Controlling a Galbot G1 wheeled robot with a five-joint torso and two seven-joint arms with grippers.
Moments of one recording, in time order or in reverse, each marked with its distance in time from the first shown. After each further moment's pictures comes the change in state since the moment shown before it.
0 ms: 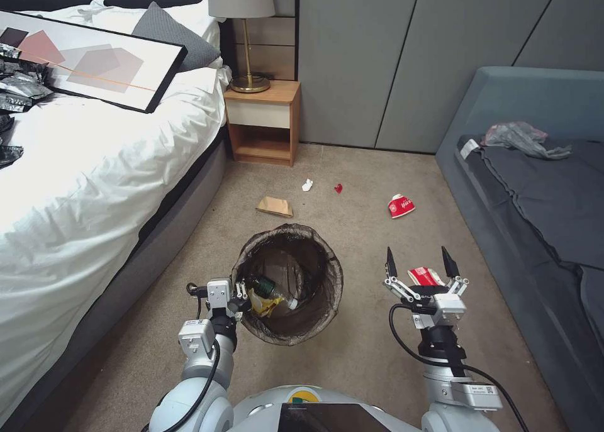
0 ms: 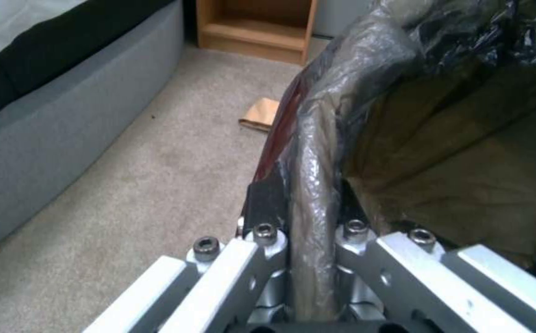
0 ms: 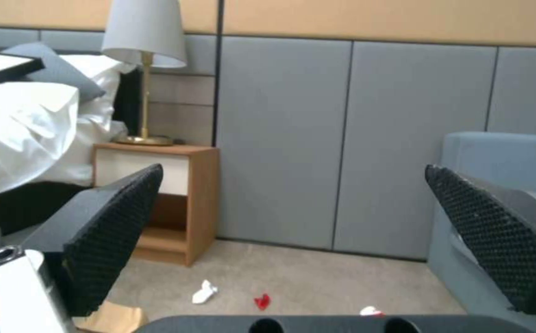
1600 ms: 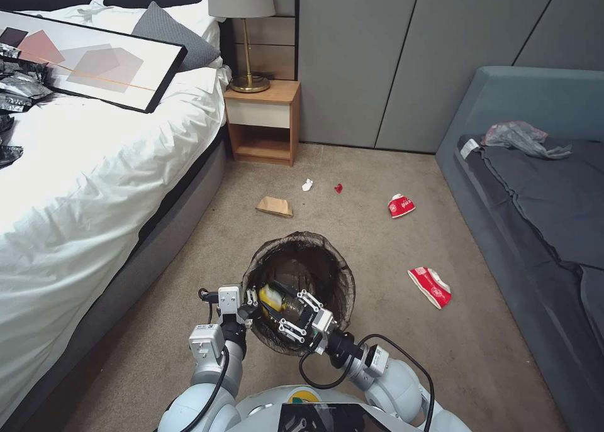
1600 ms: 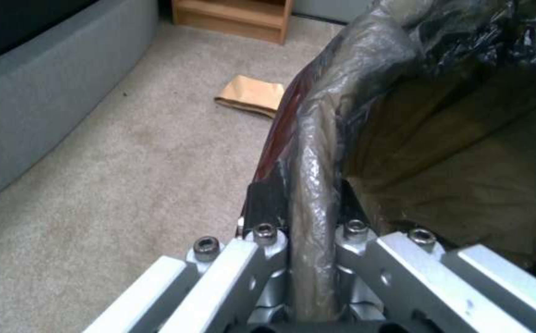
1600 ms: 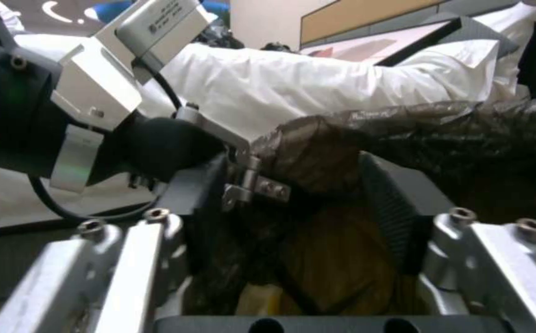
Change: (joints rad) left arm 0.017 0.001 0.046 0.012 -0.005 0.015 0.008; right arm 0.400 -0.442 -0.519 -0.306 0.258 -0.058 -0.447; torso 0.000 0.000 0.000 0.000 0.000
